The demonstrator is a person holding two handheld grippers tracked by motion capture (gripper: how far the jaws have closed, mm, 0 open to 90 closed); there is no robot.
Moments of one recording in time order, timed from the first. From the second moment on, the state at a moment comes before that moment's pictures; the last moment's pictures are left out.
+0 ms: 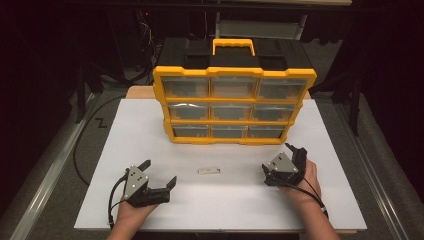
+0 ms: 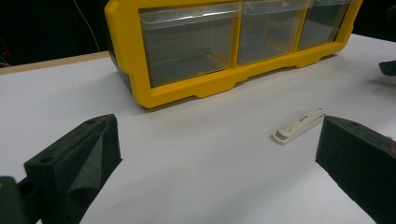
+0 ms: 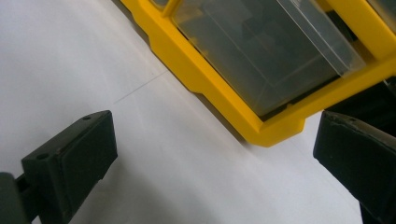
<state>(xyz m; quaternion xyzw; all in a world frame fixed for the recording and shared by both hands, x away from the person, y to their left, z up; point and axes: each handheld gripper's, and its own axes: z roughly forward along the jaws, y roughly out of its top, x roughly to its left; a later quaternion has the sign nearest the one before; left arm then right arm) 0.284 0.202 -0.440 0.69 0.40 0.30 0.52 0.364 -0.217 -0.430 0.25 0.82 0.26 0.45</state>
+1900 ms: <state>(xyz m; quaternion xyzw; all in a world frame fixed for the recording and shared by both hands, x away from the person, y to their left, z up) 0.284 0.201 -0.441 0.69 0.40 0.30 0.52 0.344 -0.184 -0.432 0.04 0.82 0.06 0.56</state>
